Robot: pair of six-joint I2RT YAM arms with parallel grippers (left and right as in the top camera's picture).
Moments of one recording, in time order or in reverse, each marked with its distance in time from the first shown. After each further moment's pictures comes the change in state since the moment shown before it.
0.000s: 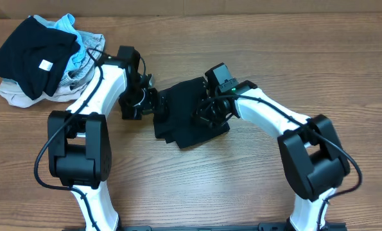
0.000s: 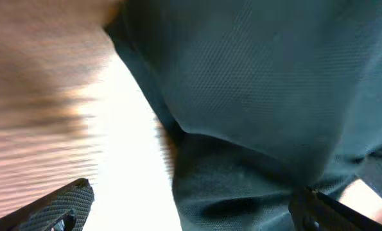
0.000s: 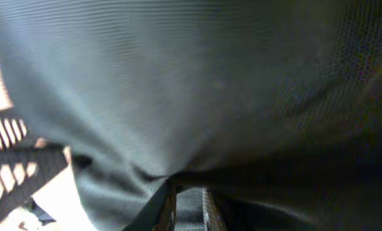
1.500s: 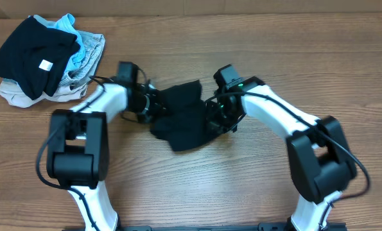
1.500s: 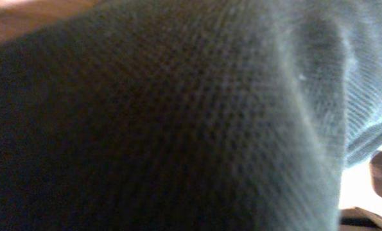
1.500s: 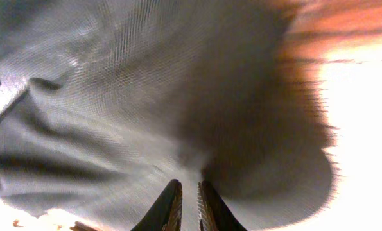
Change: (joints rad) left arm 0.053 -0.001 -0.199 0.382 0.333 -0.320; right arm -0.049 -0.071 0.013 -0.254 0.011 -0.106
